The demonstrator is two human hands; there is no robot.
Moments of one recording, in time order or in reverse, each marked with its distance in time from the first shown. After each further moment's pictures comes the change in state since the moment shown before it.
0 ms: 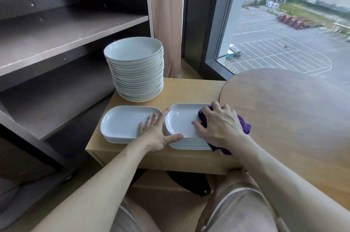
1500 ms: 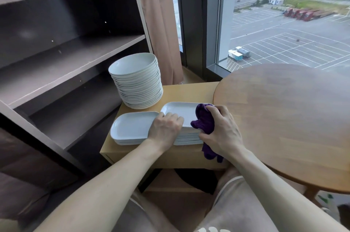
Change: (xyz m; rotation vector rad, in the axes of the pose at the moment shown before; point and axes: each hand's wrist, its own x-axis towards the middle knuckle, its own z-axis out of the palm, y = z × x) left_hand -0.054 0.082 -0.004 1.040 0.521 0.515; right_hand -0.067 0.016 0.004 0.612 0.280 0.084
